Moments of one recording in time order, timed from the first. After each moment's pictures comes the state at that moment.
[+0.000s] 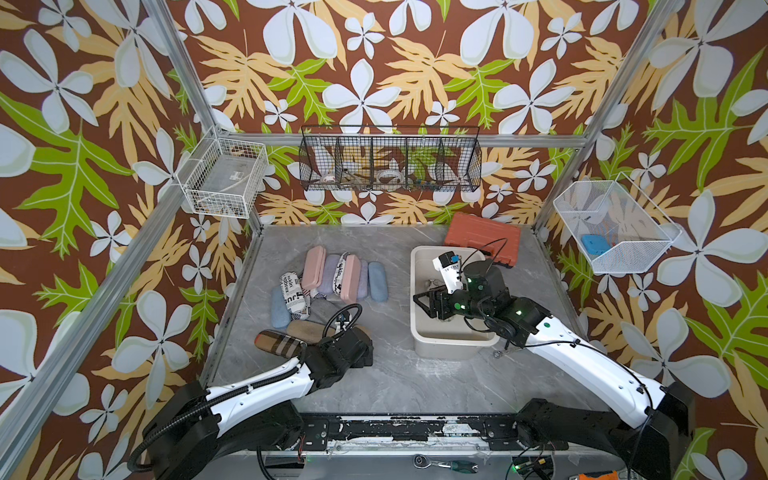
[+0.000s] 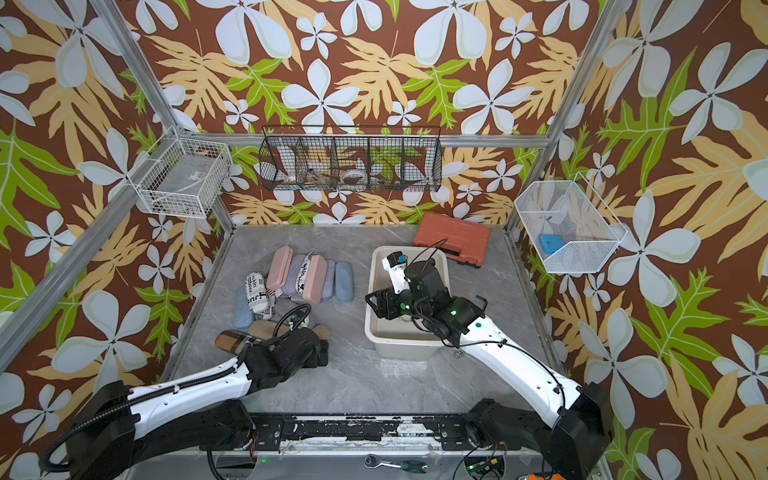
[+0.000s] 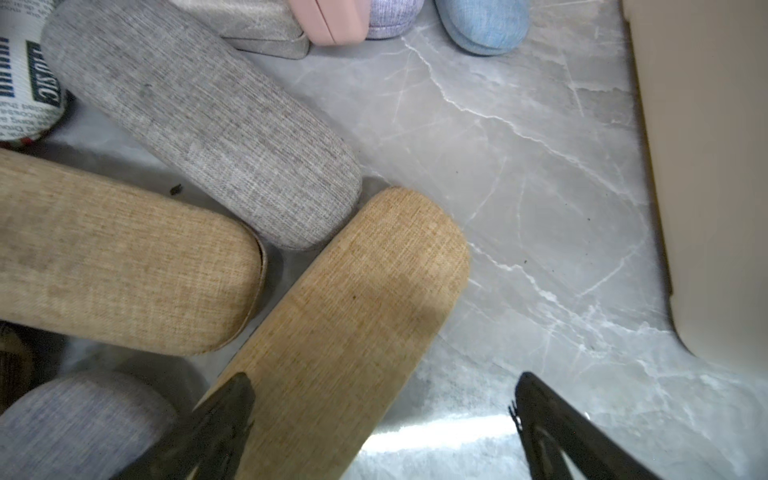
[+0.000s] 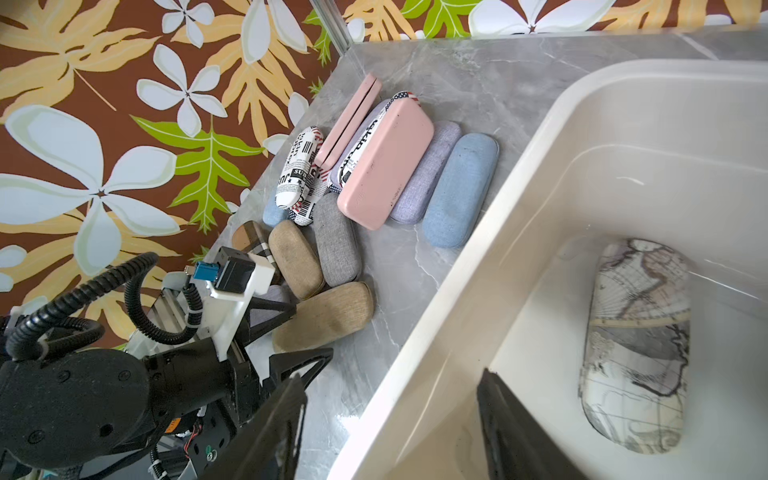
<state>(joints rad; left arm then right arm) -0.86 1.12 0.50 -0.39 -0.42 -0.77 0.65 1.18 1.02 -0.41 -0.22 0.37</state>
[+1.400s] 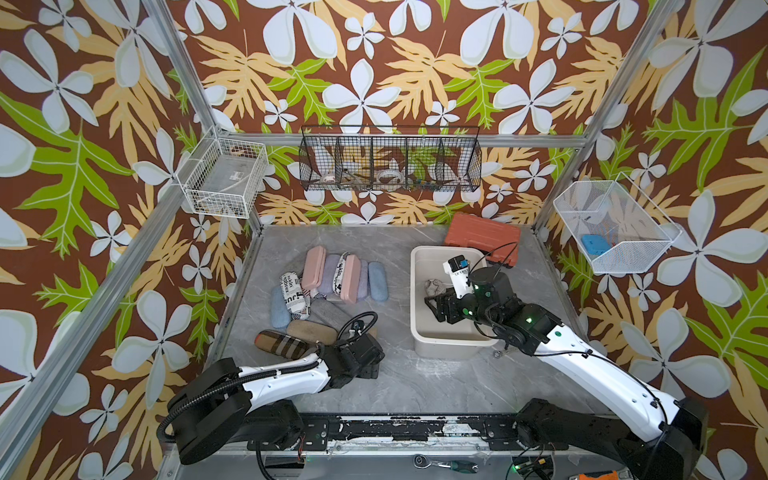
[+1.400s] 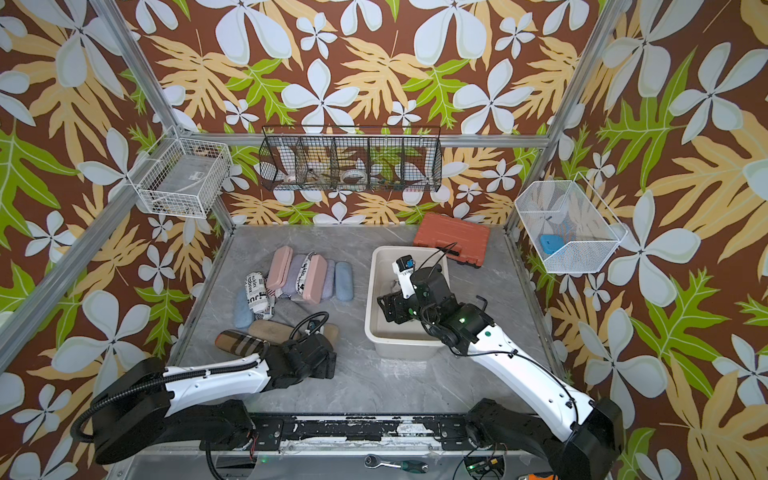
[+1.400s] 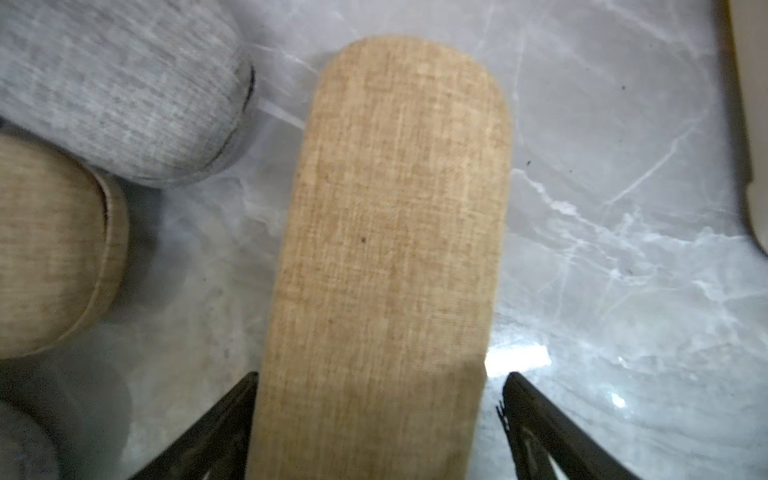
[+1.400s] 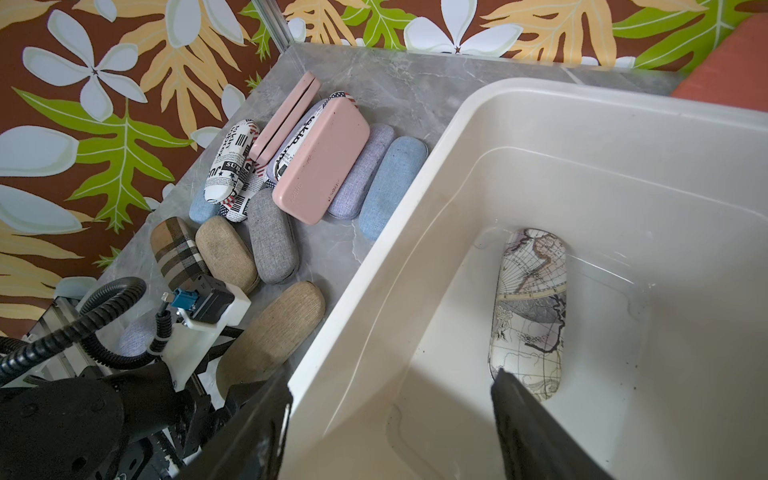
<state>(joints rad) -0.94 1.26 0.50 -0.35 -0.32 -0.75 0.65 1.12 0.99 -0.47 -0.06 0.29</state>
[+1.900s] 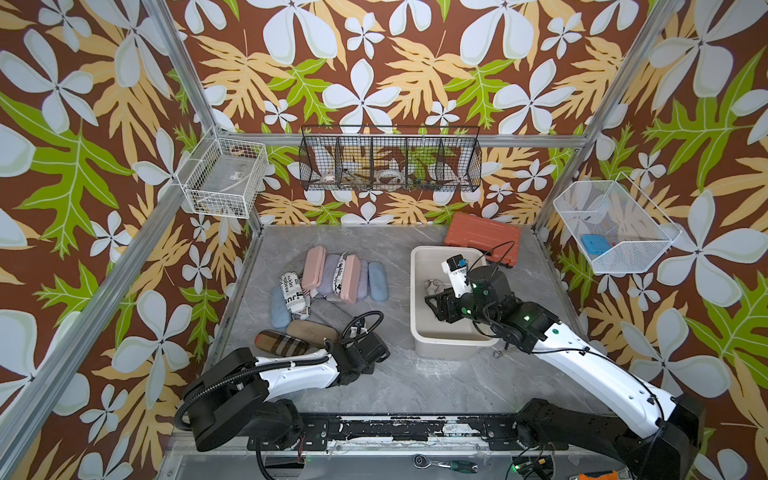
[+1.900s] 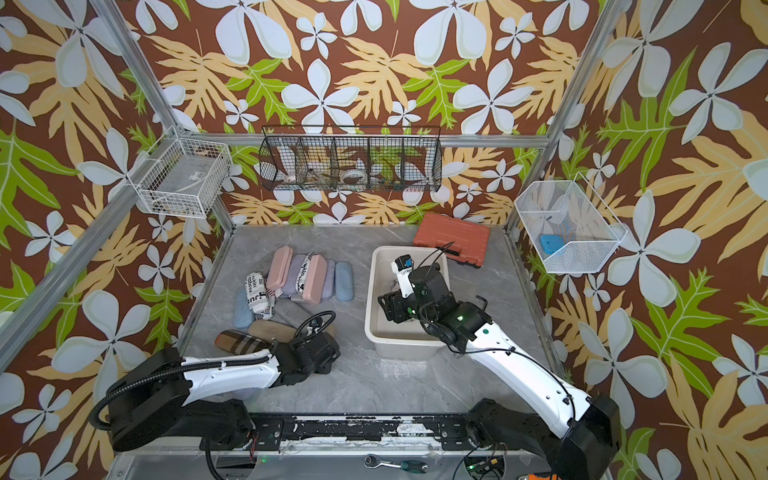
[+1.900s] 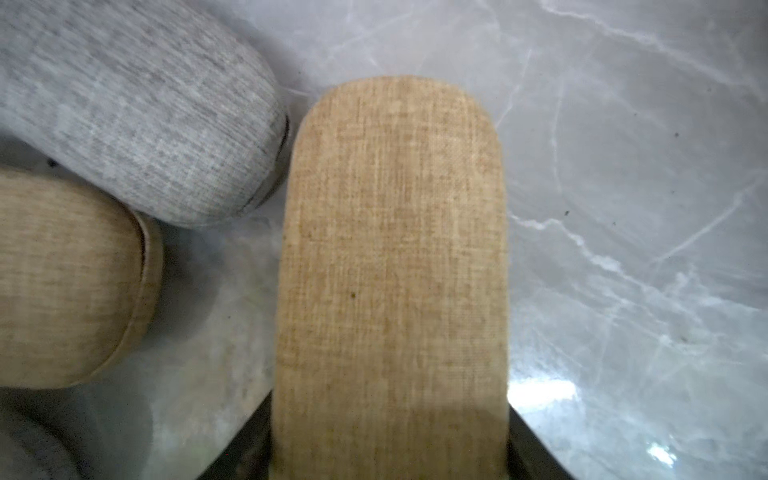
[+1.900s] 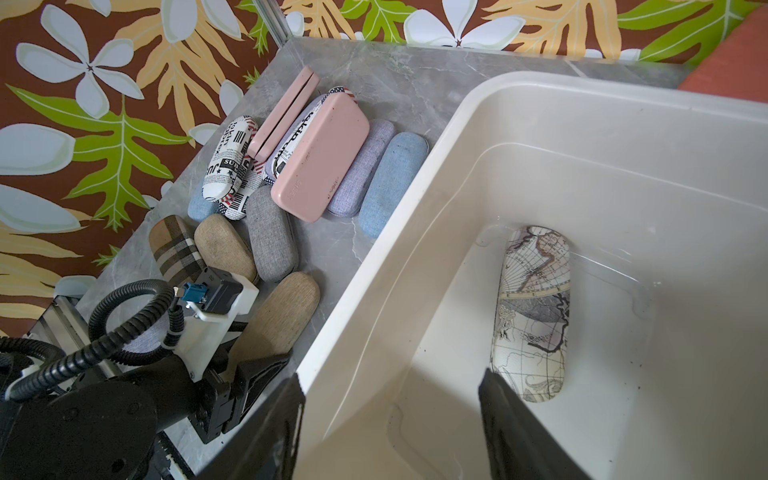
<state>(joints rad) -0.94 1.34 0.53 -0.34 -0.41 -0.80 0.65 1.13 1.00 -0.48 -0.07 0.29</state>
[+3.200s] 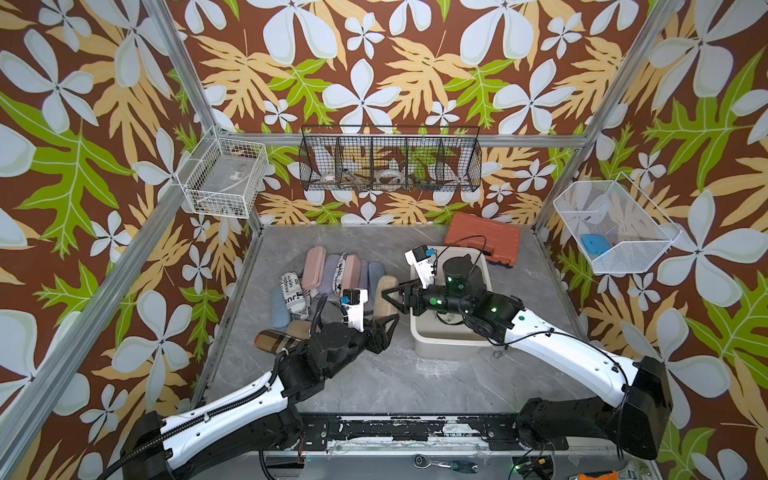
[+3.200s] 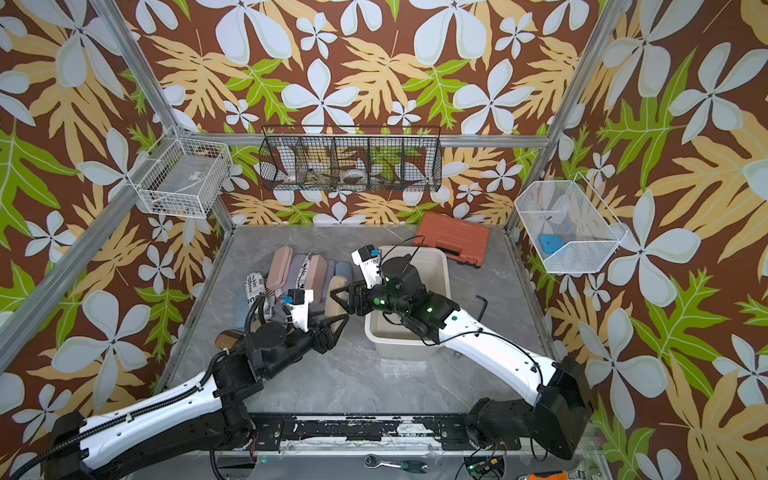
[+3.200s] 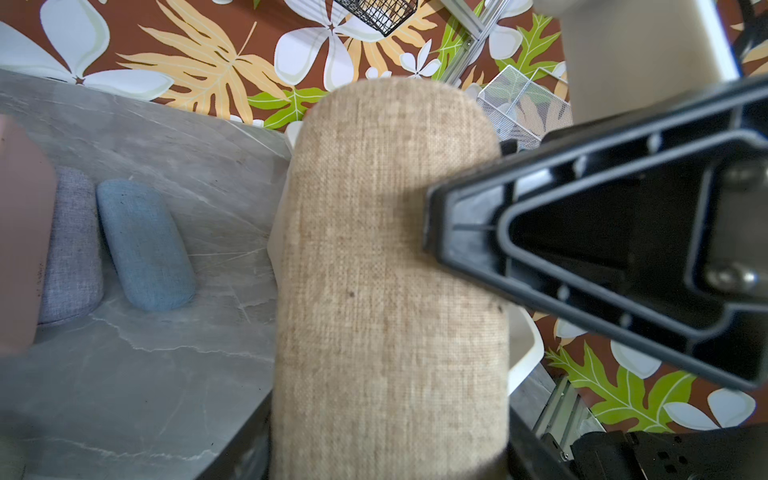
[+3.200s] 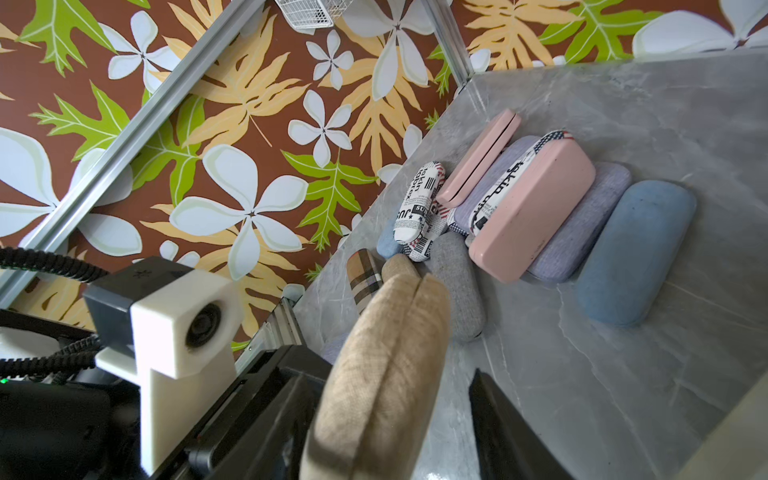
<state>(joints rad) -0.95 0.83 0.53 0.10 -0.23 -0.62 0.78 1.34 1.10 -0.11 -0.37 0.53</state>
